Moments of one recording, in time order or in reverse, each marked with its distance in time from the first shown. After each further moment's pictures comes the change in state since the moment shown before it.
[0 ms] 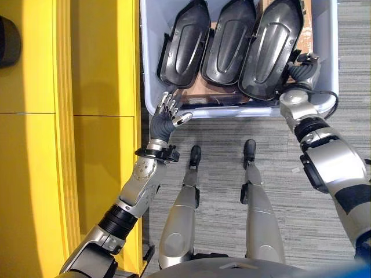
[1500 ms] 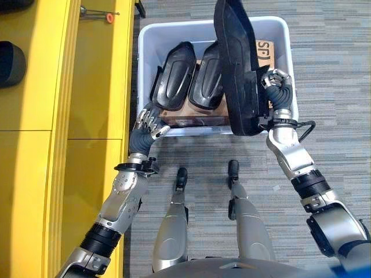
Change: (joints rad) left arm 0.185 0.054 0.138 -0.001 -0.029 0.035 -0.060; right arm 0.654 0.037 -0.068 -1.125 -0.151 0.016 0.113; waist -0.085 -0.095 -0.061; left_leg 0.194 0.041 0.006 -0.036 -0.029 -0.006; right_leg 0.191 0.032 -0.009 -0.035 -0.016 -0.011
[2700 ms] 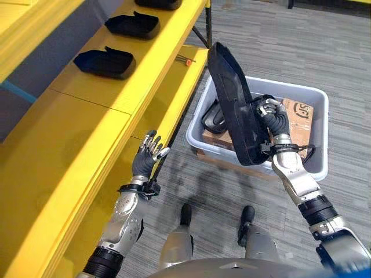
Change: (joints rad) left arm 0.151 -0.090 0.050 0.031 0.013 0.045 -0.047; right arm 0.199 -0.015 0.006 -0.038 -0.010 0.004 0.107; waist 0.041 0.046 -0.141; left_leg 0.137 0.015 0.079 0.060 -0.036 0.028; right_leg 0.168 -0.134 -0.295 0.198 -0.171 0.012
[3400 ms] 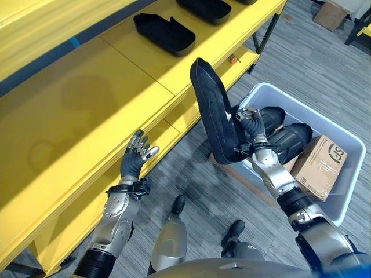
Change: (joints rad) left arm 0.020 0.059 0.059 0.004 0.022 0.002 0.031; right arm -0.156 0.158 0.086 0.251 0.011 0.041 0.030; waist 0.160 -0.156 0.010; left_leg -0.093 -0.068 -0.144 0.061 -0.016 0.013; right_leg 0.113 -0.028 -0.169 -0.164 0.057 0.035
